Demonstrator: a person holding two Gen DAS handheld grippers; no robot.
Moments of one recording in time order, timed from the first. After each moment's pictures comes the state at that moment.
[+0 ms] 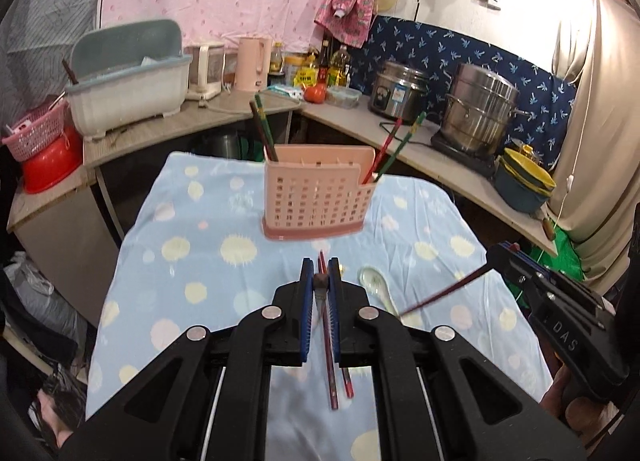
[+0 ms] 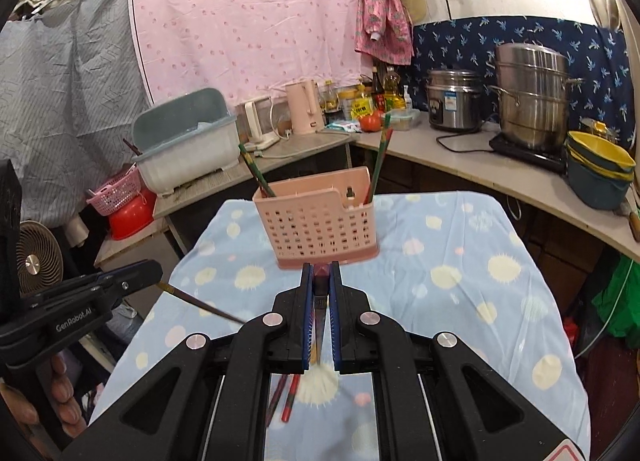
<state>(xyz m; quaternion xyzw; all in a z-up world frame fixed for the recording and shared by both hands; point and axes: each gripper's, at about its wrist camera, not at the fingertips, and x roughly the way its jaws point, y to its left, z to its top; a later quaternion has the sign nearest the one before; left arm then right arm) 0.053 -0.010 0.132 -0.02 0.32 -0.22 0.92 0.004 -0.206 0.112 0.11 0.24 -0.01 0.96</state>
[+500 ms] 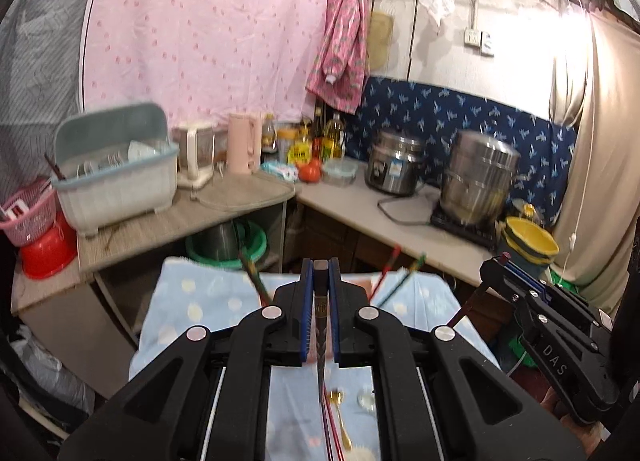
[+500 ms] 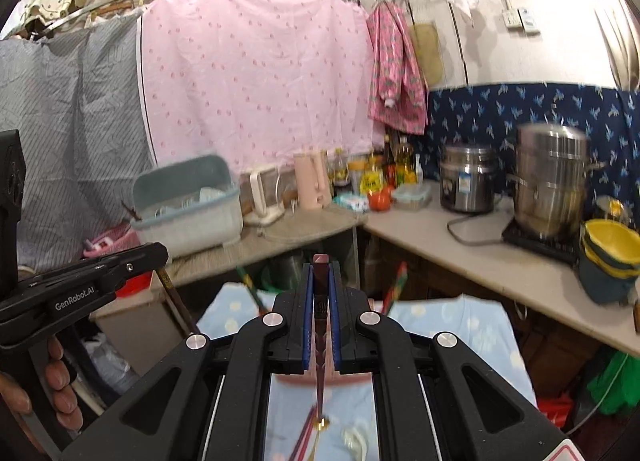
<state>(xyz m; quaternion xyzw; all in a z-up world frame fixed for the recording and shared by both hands) 0.143 -0.035 0.252 -0.02 0.22 -0.22 0.95 0.089 -0.226 0.229 0.08 0.14 -0.01 0.99</state>
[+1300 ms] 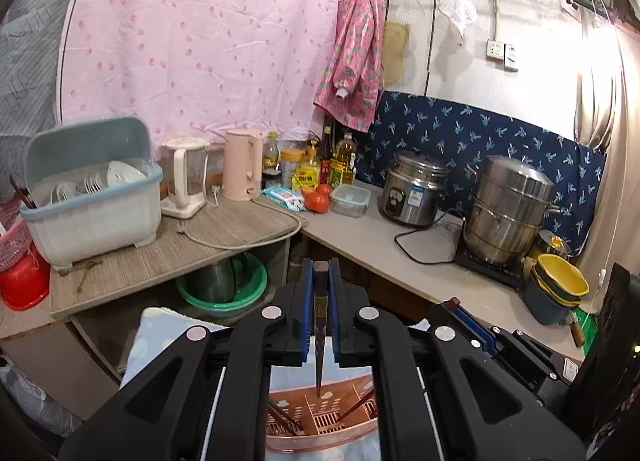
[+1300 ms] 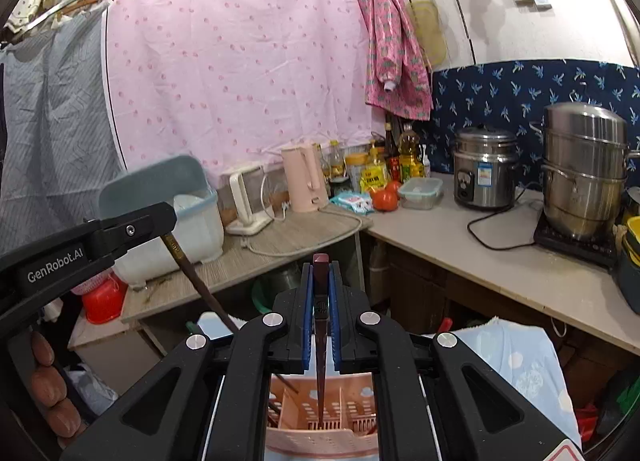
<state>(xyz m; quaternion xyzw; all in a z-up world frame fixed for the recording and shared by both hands) 0.272 -0.076 0.230 -0.03 0.21 -0.21 0.95 0.239 -0.235 0.186 0.10 0.17 -0.02 0.98</state>
